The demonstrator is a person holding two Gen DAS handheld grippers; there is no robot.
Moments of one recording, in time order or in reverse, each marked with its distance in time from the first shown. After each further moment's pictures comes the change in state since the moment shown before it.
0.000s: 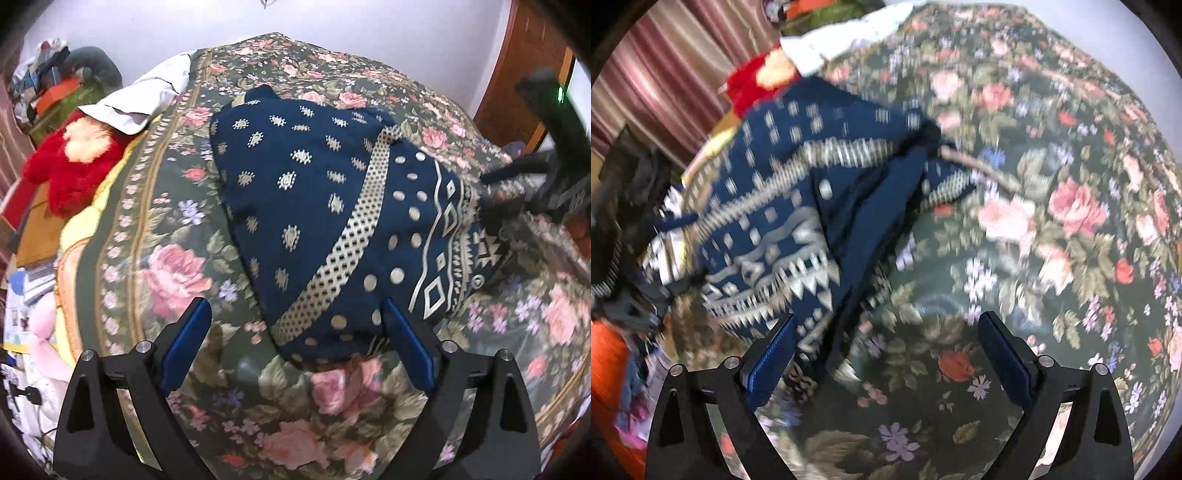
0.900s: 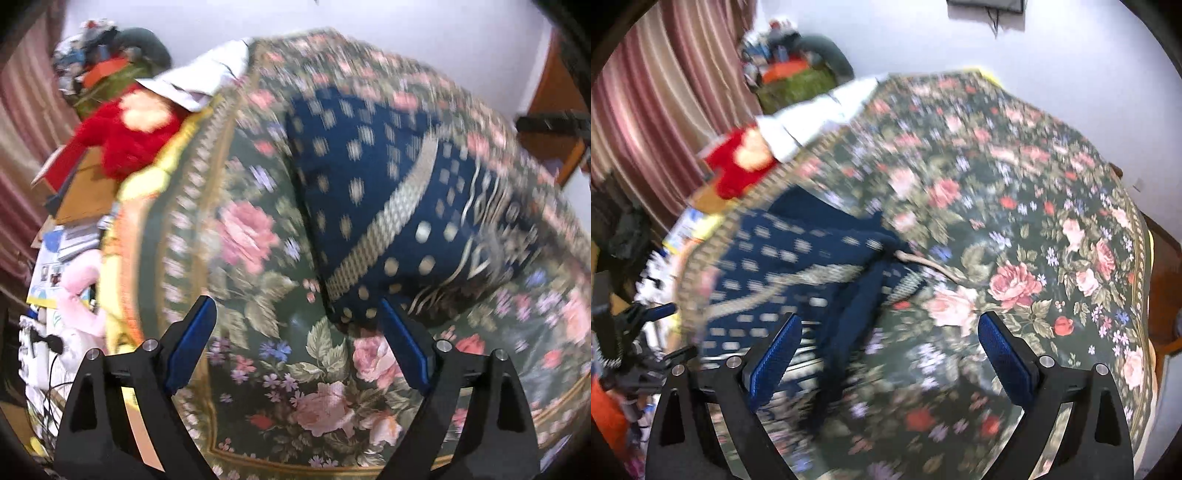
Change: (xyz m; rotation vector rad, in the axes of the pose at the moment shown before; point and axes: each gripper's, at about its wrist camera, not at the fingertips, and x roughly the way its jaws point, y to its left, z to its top) left arm -0.041 0.016 -0.023 -0.145 -0.010 0.148; right arm -0.068 0.001 0.023 0.062 -0.277 -0.101
